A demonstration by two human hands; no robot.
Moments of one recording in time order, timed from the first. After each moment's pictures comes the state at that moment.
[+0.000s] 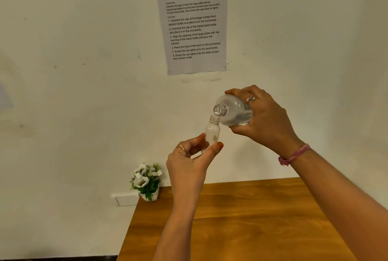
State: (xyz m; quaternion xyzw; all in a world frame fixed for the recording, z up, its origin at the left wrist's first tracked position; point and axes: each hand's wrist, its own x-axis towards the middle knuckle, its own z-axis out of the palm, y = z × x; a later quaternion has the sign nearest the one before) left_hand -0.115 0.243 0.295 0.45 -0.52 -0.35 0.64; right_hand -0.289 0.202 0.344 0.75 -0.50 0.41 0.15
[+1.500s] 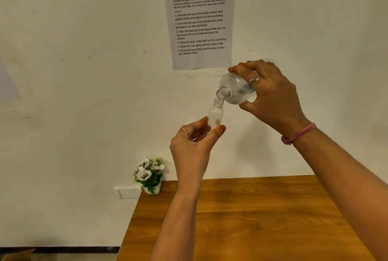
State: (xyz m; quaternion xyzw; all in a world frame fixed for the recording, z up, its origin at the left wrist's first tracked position) left_hand -0.117 0.238 0.311 0.43 -0.49 -0.36 0.67; right_hand -0.291 0.192 0.372 0.73 -0.43 0.42 0.33
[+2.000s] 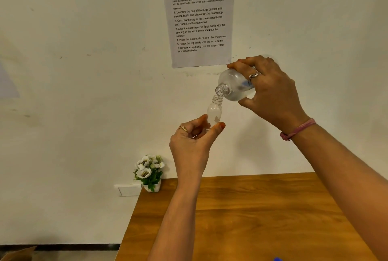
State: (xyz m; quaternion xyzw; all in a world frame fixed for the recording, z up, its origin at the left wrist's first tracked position) left_hand -0.117 0.237 0.310 0.43 -0.49 -0.36 0.67; right_hand -0.290 0.191 0.374 0.73 -0.42 0.42 0.34
